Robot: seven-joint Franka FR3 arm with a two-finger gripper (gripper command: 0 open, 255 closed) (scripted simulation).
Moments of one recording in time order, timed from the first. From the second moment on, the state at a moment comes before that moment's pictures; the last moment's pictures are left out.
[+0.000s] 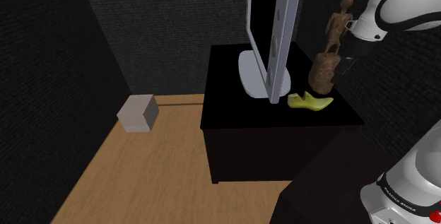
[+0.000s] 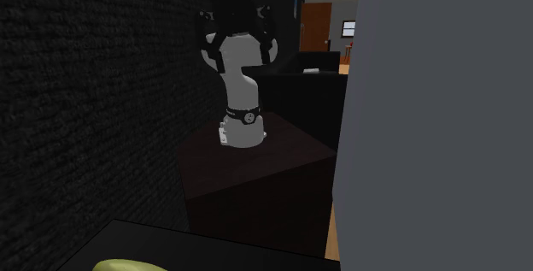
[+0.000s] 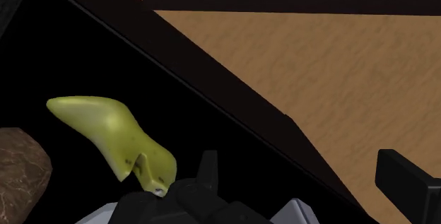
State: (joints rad) arm -0.07 -0.78 -0.31 -2.64 -0.07 1.95 -0.32
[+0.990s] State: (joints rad) arm 0.23 -0.29 -0.84 -2.58 0.19 2.50 -1.00
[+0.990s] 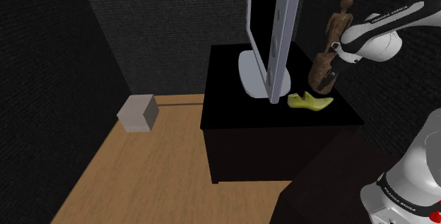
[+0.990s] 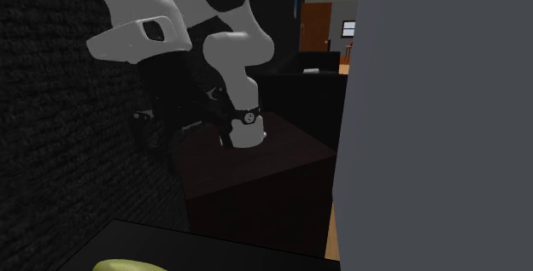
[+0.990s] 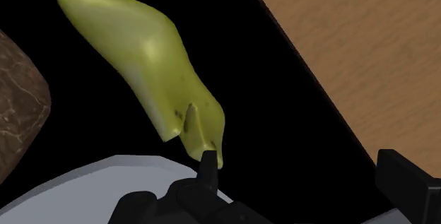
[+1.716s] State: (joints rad) arm 0.23 0.42 -0.90 -2.20 1.12 2.29 -1.86
